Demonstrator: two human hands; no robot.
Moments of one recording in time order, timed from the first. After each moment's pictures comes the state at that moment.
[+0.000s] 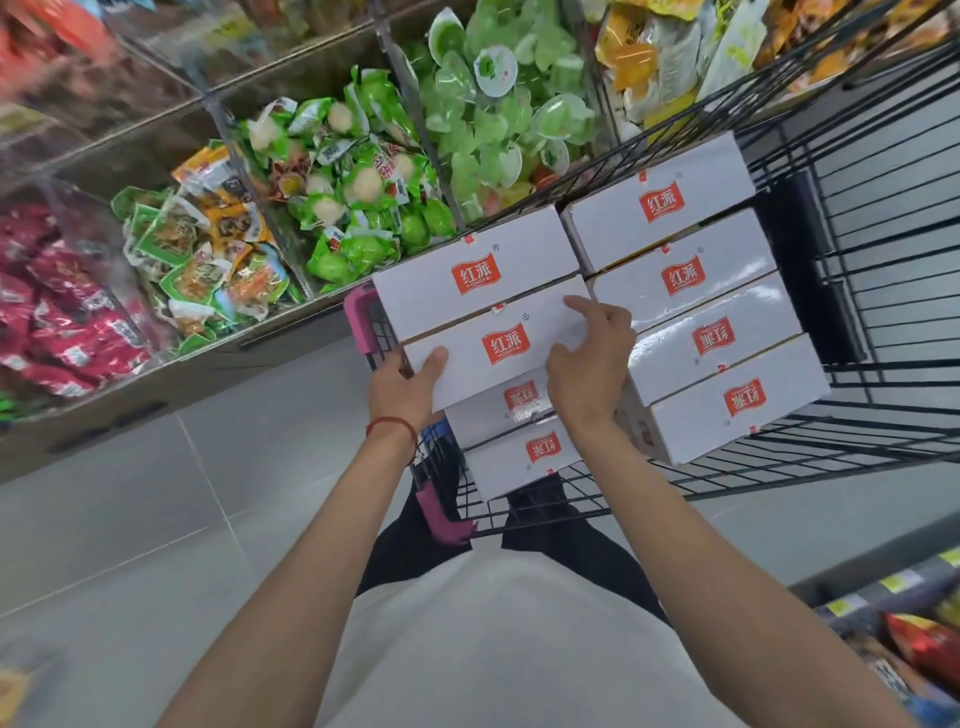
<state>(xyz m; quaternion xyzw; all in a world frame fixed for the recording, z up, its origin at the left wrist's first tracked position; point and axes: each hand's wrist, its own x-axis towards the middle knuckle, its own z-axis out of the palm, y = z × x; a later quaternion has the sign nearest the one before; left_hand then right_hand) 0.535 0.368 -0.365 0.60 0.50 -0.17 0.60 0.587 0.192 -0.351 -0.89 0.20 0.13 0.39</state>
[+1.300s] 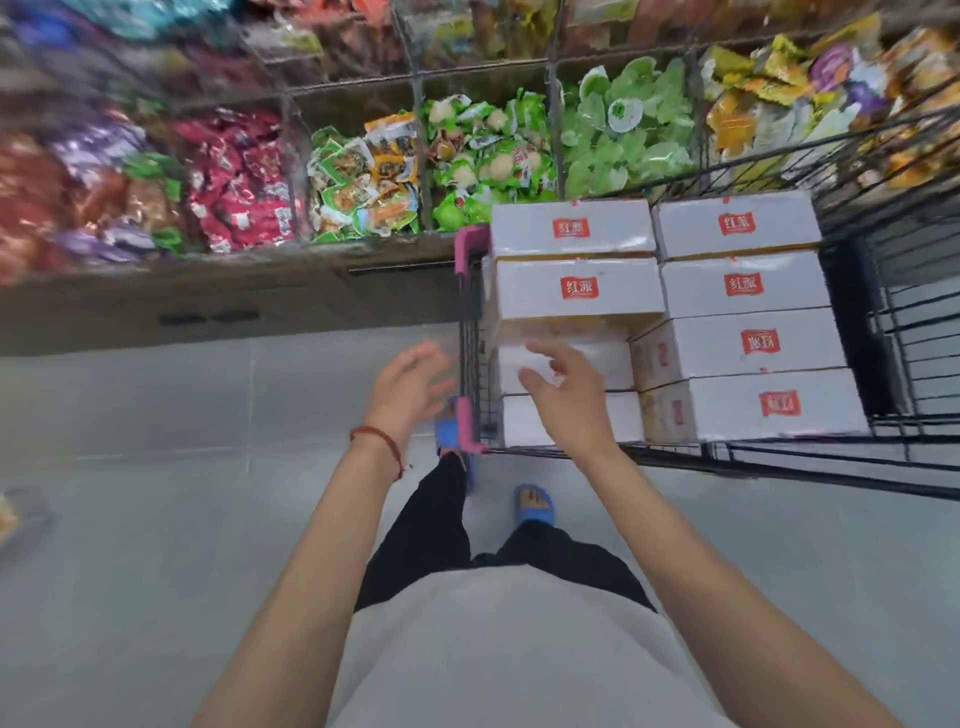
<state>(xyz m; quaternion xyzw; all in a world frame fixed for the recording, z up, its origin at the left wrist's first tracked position) 0.365 0.347 -0.269 0.51 0.52 -0.04 0.68 0.445 0.187 -0.303 -0.82 -0.04 0.29 0.50</state>
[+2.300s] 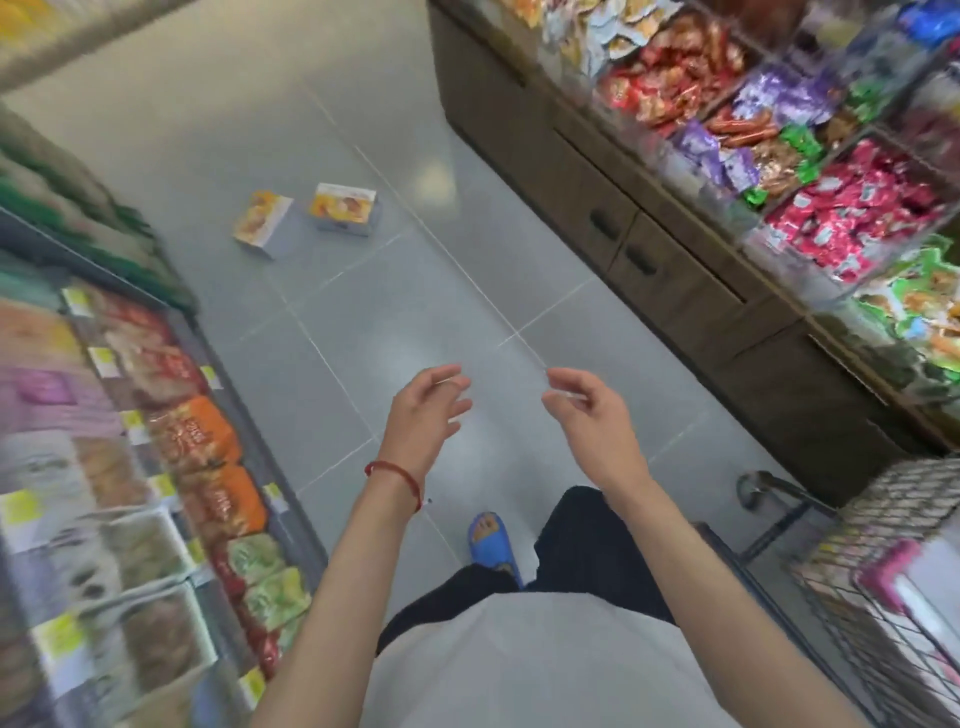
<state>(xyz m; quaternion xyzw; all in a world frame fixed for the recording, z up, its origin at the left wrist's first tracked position) -0.204 0.466 -0.226 0.29 0.68 0.32 0.60 -0.020 0.448 -0.253 -0.68 -0.38 0.52 0.34</state>
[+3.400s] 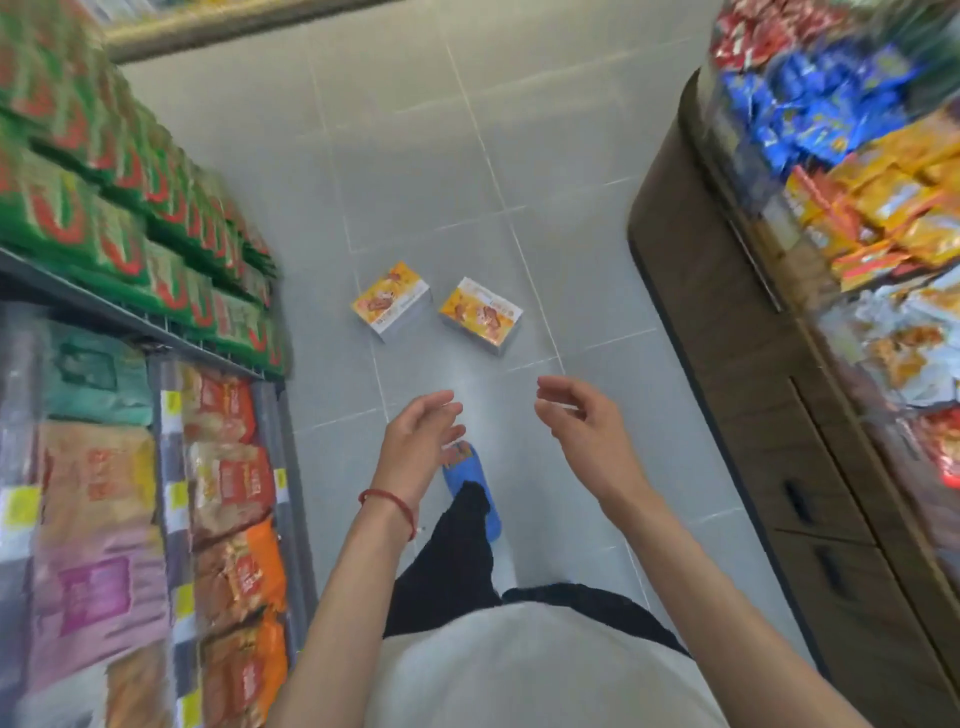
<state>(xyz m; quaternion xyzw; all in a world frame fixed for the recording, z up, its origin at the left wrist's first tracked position) -0.512 0.986 -0.264 0.11 0.72 0.43 0.54 -0.338 1.049 -0.278 -0.60 -0.50 0.59 0.21</state>
